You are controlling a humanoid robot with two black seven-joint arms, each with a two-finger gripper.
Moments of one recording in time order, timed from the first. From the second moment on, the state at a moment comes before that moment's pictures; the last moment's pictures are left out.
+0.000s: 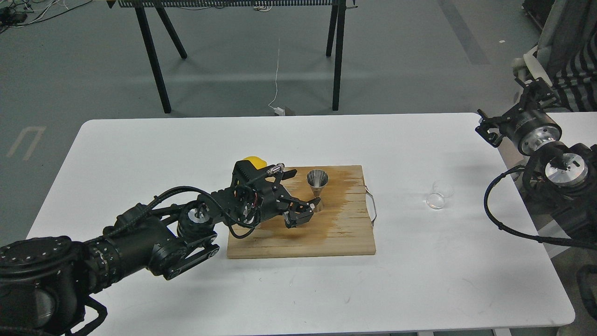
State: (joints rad) left arm -0.80 0.08 -0.15 -0.72 2.11 0.26 -0.23; right arm 0.83 -0.38 0.74 0.34 0.20 0.34 0.04
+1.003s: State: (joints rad) left arm -0.77 0.56 -0.48 -0.95 1.39 0.22 -0.25; right arm 0.84 -0.38 0.74 0.35 0.20 0.36 0.05
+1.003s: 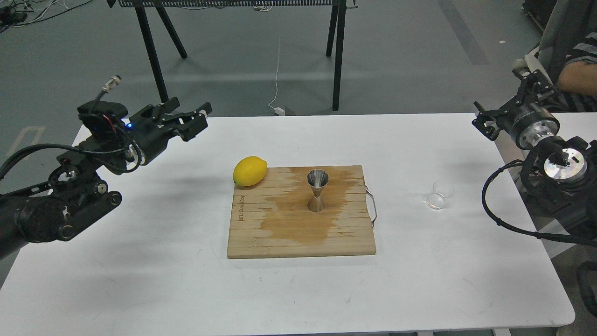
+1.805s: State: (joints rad) left arm -0.81 0.48 -0.70 -0.44 0.17 -0.49 -0.24; right arm 0.88 -0.70 0.42 0.91 -0.07 0.35 0.04
